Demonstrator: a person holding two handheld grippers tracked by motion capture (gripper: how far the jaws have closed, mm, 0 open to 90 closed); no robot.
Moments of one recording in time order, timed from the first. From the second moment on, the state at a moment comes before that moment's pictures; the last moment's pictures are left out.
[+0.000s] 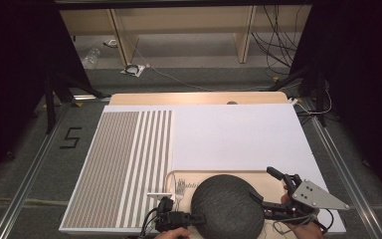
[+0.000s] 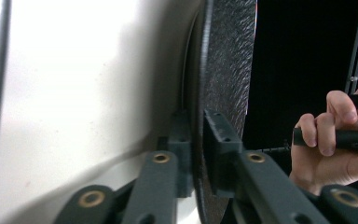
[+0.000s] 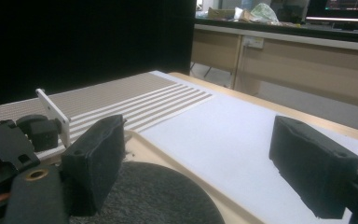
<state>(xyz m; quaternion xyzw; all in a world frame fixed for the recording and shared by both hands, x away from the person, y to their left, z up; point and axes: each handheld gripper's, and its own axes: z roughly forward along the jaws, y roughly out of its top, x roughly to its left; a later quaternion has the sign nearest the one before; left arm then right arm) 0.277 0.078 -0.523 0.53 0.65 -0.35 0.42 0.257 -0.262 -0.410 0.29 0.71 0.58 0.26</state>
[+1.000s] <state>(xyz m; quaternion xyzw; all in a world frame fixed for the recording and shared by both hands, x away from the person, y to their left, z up) 0.287 0.091 -0.483 0.62 0.61 -0.24 0.43 0.257 -0.263 -0.410 0.29 0.71 0.58 0.26</state>
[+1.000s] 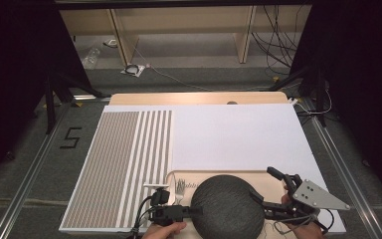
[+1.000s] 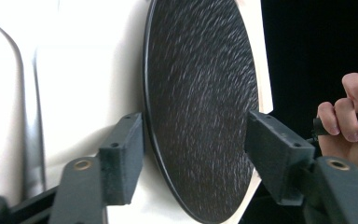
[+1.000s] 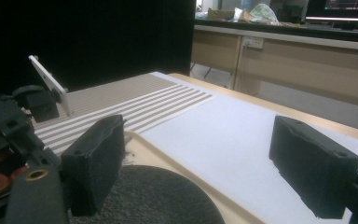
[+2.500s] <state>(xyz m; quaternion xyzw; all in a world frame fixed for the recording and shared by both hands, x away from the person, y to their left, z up) 0.286 0.143 -0.422 0.72 0.42 0.08 0.54 0.257 -0.264 -0.409 0.30 0.71 0.59 0.26</state>
